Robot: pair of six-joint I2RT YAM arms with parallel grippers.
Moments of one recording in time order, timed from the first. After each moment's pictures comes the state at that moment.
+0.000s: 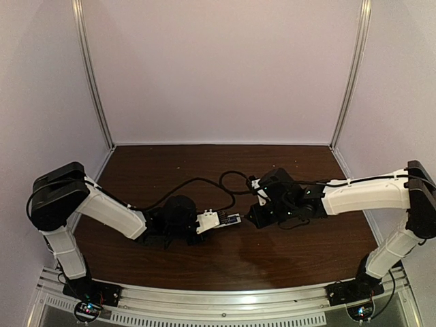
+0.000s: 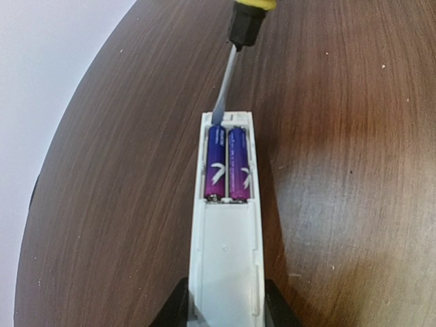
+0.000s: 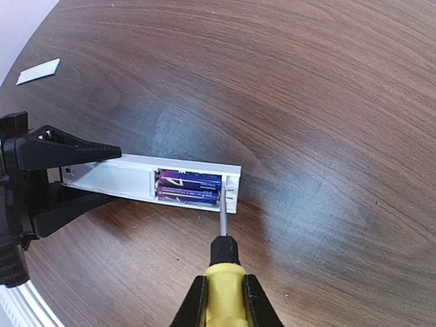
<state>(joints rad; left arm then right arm) -1.02 1.80 0.71 0.45 -0.11 0.53 0.93 1.54 0.91 -0.23 0.06 0.47</state>
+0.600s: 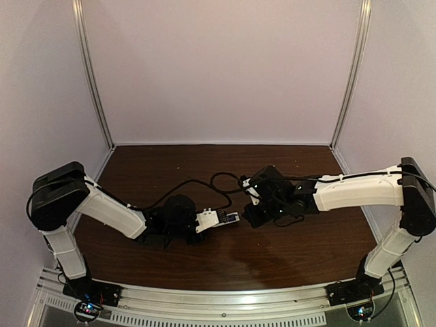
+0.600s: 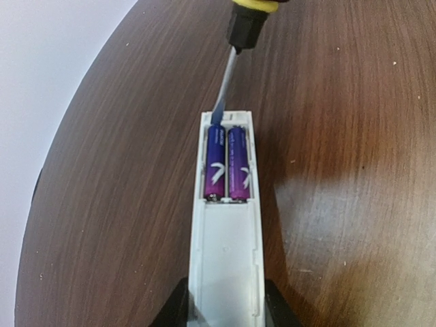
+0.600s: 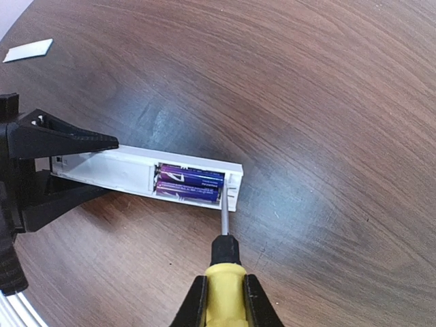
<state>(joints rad) -1.01 1.80 0.71 0.45 -0.13 0.53 0.96 1.61 1.02 -0.32 0.12 0.38</state>
